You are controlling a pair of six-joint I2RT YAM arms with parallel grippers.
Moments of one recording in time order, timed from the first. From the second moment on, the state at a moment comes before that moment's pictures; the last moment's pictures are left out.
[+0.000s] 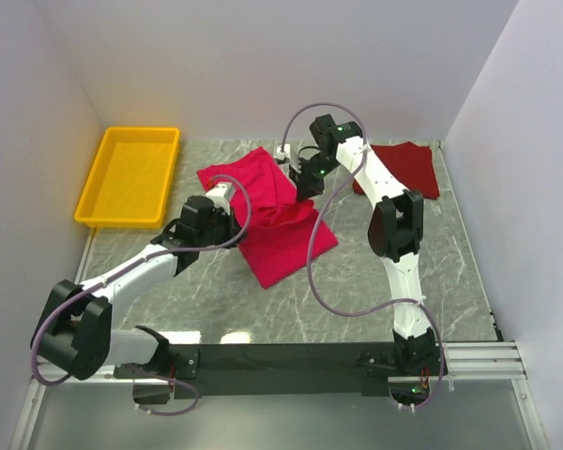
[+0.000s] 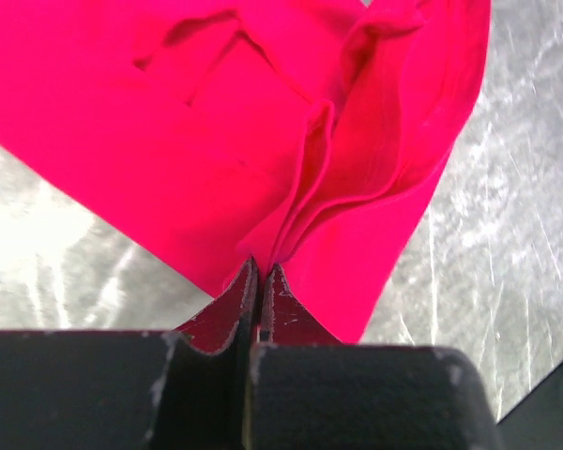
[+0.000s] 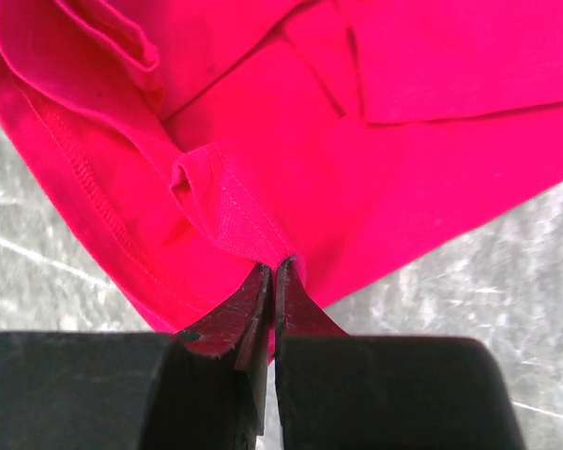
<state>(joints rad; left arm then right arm) -0.48 1.28 0.70 0.02 0.19 -0.38 0.38 2.31 2.26 -1.30 -0.67 -1.06</state>
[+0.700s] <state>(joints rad) -0.33 1.39 0.76 0.04 0.28 -0.33 0.42 2.38 2.32 -1.11 -0.64 -0.90</state>
